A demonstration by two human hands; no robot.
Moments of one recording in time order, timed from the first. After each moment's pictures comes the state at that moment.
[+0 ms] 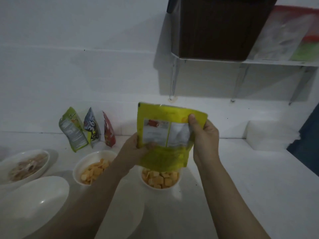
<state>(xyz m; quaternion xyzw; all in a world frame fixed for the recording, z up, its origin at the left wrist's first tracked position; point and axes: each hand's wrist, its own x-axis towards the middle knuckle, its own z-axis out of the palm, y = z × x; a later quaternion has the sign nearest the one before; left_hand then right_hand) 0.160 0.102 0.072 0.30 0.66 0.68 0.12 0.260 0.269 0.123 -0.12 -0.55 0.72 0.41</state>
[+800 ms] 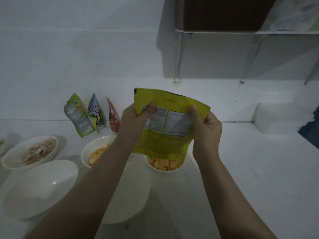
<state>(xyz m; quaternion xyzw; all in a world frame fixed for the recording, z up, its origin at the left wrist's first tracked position) 0.170 0.106 0.110 0.29 0.60 0.74 0.01 0.274 0.242 0.107 -0.11 -0.56 0.70 0.43</state>
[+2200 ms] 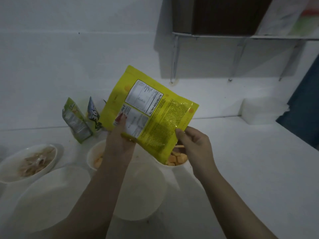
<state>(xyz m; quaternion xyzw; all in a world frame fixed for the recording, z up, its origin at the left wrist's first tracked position) 0.150 0.031 0.076 0.14 0.35 0.90 0.23 0.293 0.175 0.077 -0.17 -0.65 0.67 0.33</state>
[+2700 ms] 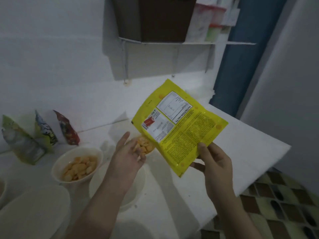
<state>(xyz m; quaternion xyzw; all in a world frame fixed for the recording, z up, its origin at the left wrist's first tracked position) 0.246 0.023 0.076 0.09 0.38 0.81 0.43 0.437 0.108 0.076 -0.31 -0.53 0.59 0.53</state>
